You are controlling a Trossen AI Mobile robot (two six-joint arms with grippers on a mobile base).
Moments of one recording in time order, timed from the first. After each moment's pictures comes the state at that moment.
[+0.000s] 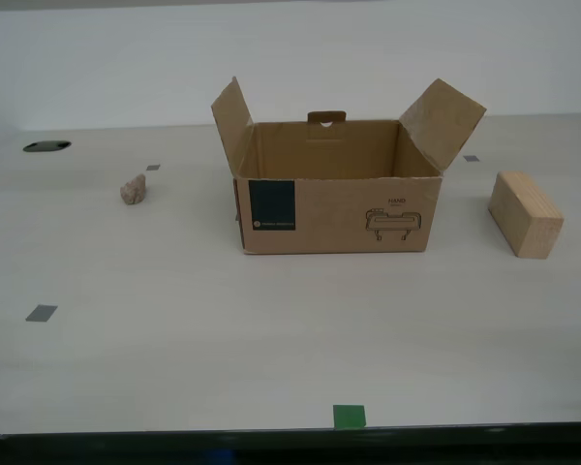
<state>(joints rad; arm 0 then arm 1) 0.00 1.38 1.69 -1.44 -0.09 0.15 0.00 1.19 1.31 -0.98 0.07 -0.05</state>
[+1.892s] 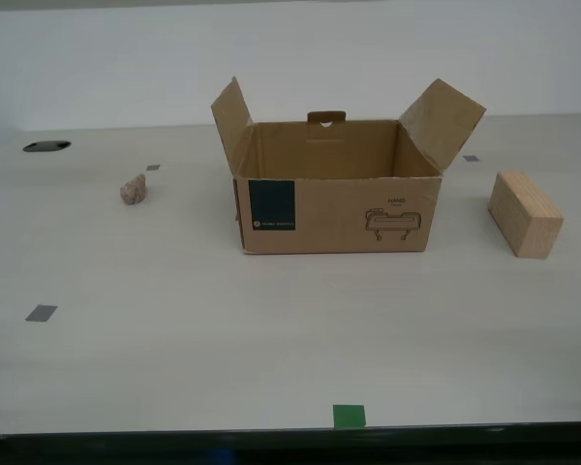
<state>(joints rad) 0.00 1.38 1.69 -1.39 -0.09 0.16 0.00 1.19 1.31 -0.93 0.07 -0.09</state>
